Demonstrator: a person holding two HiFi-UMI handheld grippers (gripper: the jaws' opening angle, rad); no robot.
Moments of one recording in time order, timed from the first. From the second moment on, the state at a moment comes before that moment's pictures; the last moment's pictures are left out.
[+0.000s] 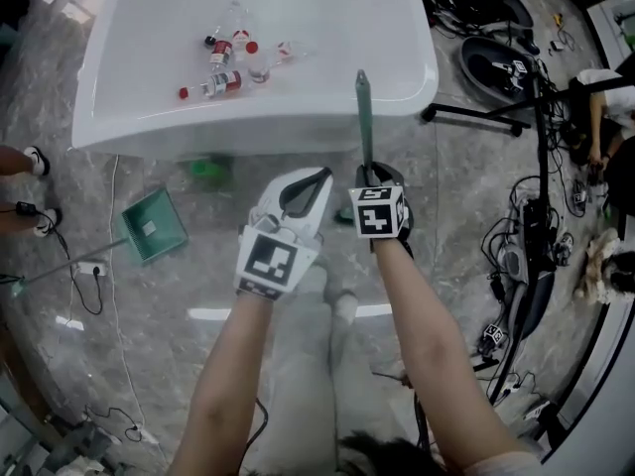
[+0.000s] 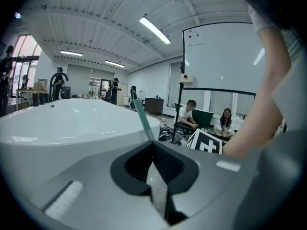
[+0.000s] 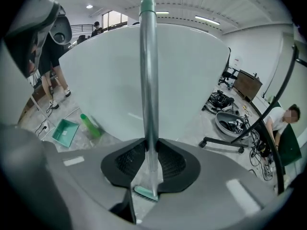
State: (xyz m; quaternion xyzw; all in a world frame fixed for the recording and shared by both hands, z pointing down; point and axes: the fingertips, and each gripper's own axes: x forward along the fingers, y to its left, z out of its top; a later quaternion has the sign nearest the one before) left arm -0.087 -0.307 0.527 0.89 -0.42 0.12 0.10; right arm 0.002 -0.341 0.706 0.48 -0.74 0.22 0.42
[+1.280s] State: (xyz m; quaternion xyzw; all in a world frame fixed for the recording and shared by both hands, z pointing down) left arm -0.069 -0.278 0.472 0.89 -0.44 0.12 0.09; right arm -0.015 -0.297 0.569 0.39 -0.85 0.13 0.32
